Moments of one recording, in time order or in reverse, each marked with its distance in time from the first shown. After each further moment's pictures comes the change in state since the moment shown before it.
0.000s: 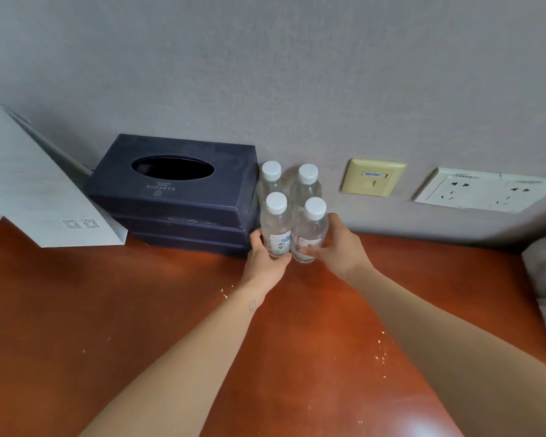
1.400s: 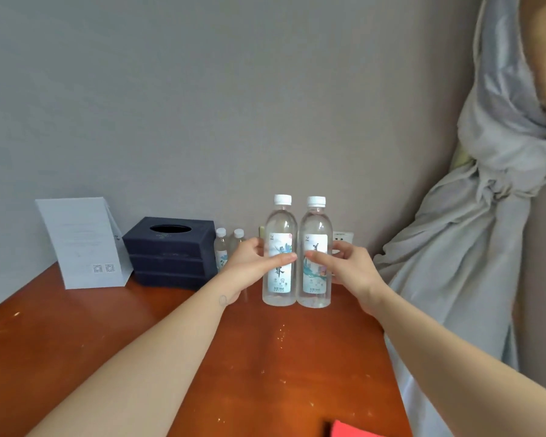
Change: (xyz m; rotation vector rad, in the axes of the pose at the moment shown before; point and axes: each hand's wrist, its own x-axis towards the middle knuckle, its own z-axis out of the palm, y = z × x) left_hand -0.343 0.126 0.034 0.041 -0.144 0.531; right_hand -0.336 0.010 -0.203 0.405 0.195 -0.312
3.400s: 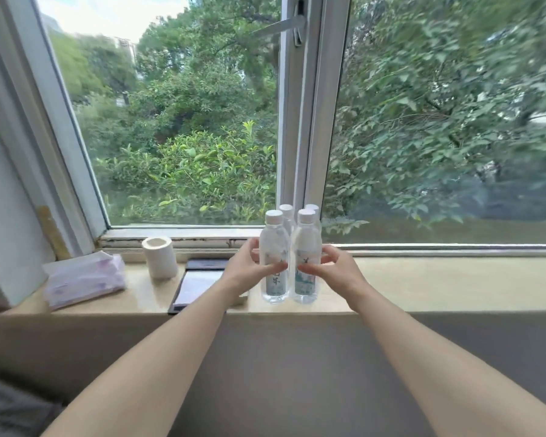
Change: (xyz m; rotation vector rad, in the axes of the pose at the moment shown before) left_hand -0.550 0.155 0.522 0.004 -1.509 0.661; right_hand -0.803 0.052 -0.239 -0.161 1.609 0.437
